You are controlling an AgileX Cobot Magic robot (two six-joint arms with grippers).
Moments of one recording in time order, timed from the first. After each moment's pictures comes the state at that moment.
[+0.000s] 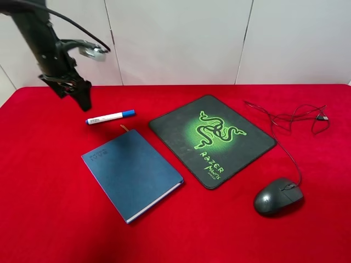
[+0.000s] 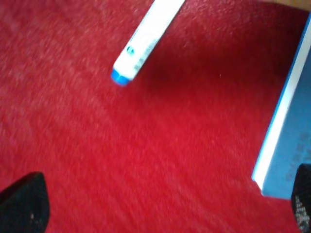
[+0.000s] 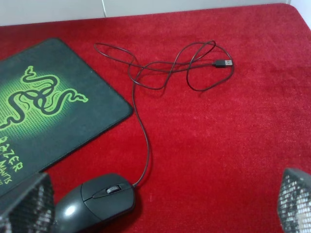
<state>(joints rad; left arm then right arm) -0.12 2.11 -1.73 -0.06 1.11 0.58 0.01 -0.01 -0.49 -0.01 1.02 0.11</state>
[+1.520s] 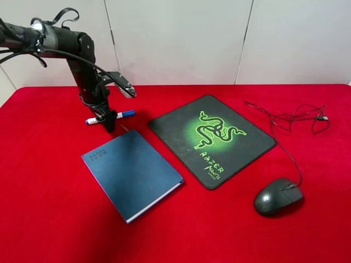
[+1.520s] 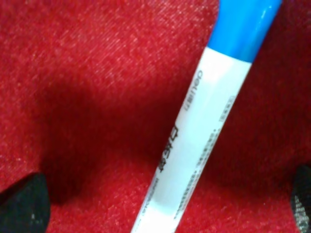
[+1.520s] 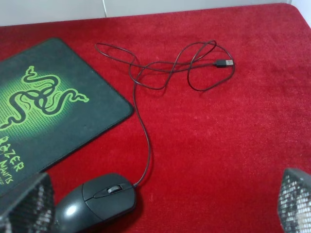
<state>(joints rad) -0.22 2.35 -1.78 0.04 0.85 0.68 0.01 -0.01 -0.49 -0.01 1.02 0.11</state>
